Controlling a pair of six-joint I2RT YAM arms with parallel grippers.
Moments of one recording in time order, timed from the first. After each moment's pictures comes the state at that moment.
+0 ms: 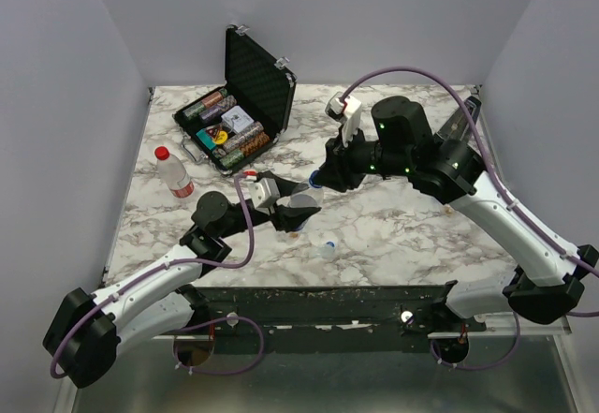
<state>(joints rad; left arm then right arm) -0.70 0.93 0.46 0.66 0.53 -0.05 0.85 1.36 1.66 -0.80 -0.24 0.10</state>
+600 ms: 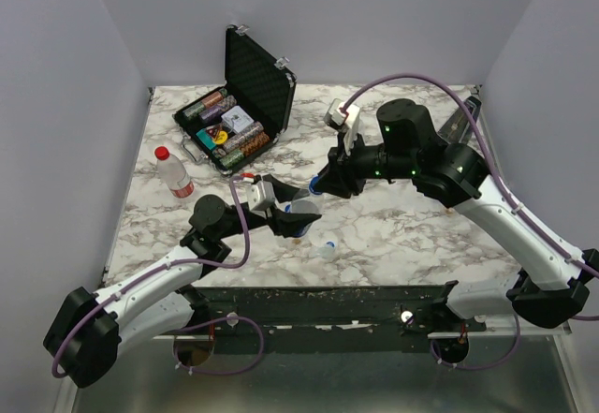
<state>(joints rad) -0.70 0.93 0.43 0.76 0.63 -0.13 0.85 1.31 1.61 -0.77 -0.35 0.00</state>
